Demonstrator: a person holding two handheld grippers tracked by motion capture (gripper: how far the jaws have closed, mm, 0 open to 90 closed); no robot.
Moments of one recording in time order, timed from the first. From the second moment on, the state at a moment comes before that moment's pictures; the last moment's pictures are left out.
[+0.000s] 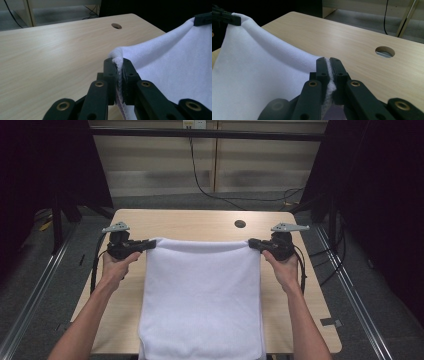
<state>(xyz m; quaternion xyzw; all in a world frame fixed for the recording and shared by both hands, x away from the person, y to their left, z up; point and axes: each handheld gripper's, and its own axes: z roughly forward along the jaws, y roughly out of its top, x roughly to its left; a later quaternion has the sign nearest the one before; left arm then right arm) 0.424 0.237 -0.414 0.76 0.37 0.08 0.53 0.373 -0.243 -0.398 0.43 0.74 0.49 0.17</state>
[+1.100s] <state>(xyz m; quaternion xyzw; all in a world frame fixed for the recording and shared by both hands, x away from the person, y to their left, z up) 0.349 0.255 -0.405 0.75 0.32 0.08 0.57 0.307 -0.249 -0.390 0.37 0.74 0.54 0.16</state>
